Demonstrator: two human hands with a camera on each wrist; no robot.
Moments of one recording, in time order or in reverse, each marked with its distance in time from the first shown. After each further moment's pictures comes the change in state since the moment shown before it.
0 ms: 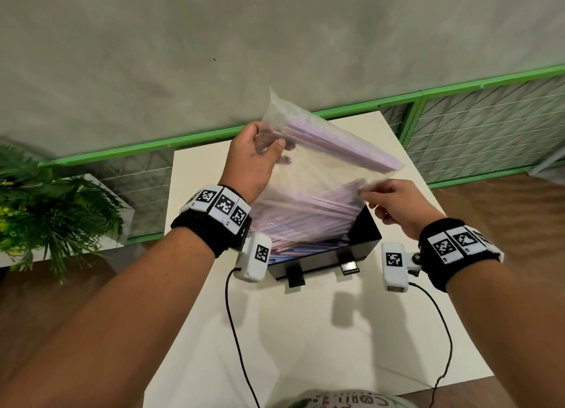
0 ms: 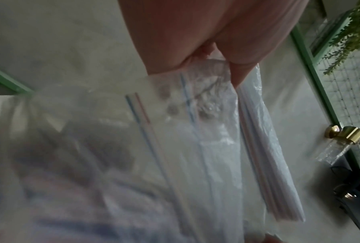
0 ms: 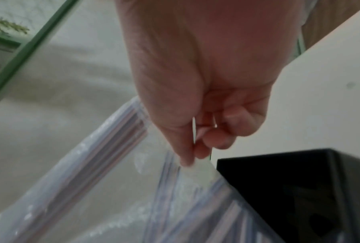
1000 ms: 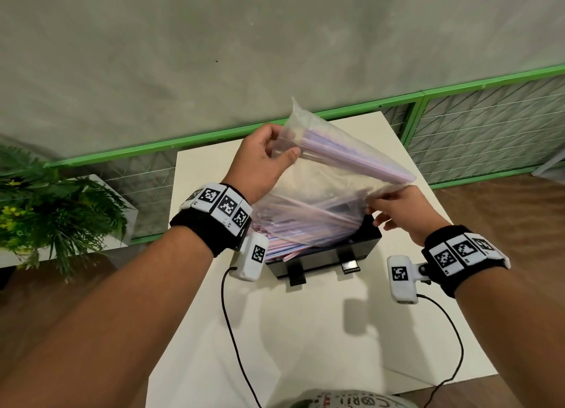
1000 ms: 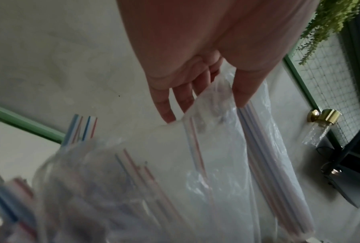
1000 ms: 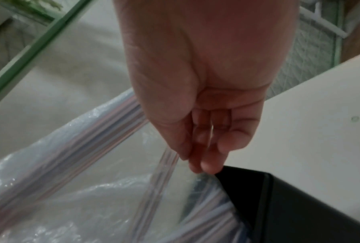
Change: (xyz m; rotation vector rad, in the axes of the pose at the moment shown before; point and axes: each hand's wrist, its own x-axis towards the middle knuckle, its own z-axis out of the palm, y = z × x) left_hand -0.009 0.015 0.004 0.226 -0.107 -0.046; right_hand -0.015 0.008 -0.006 -0.115 -0.014 -0.027
